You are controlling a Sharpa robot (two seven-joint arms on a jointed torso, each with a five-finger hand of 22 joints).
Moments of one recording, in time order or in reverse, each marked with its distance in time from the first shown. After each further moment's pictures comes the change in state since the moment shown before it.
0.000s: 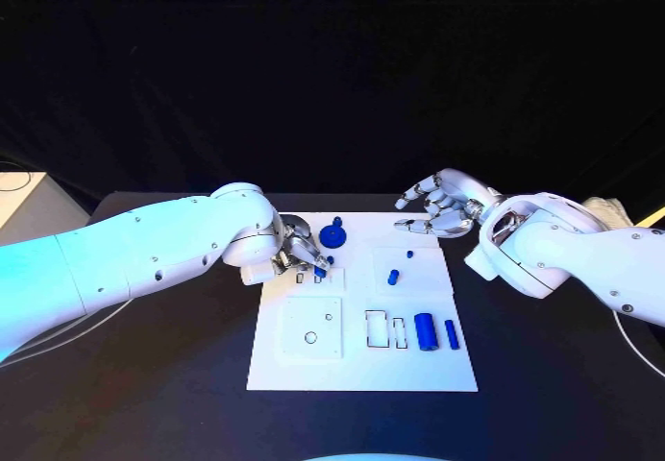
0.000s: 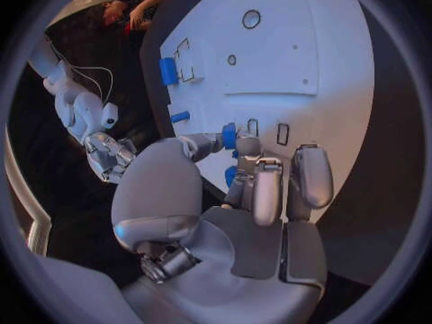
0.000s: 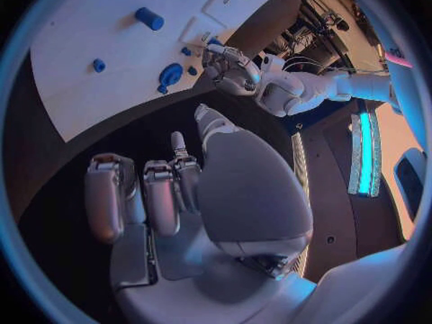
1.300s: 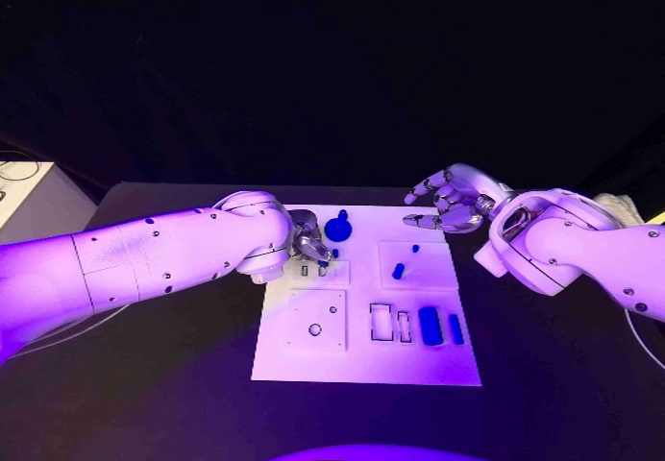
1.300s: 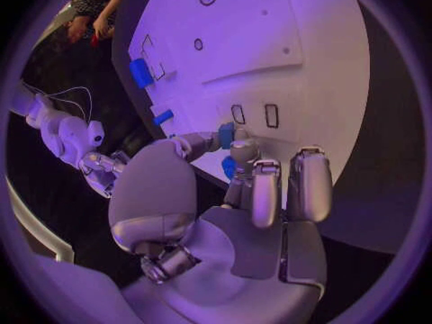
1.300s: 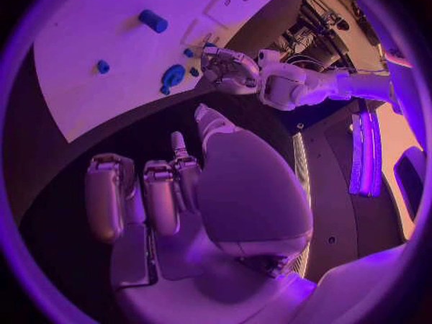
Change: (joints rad) left arm -0.012 -0.005 -0.043 0.058 -0.225 -0.164 0.011; left_hand -0.055 -0.036 0.029 -0.049 0.125 0.046 -0.017 0.001 0.075 0.075 -0.022 0.037 0.056 0.001 -0.023 0.028 0.000 -0.015 0.066 -0.019 0.031 0.088; right arm -0.002 -0.004 0.000 -0.001 0.000 0.005 0.000; right_hand 0.000 0.000 0.000 0.000 0.006 0.000 0.000 0.000 0.000 0.000 0.000 0.000 0.001 0.000 0.000 0.000 0.000 0.000 0.000 0.000 0.000 0.000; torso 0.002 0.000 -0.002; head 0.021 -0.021
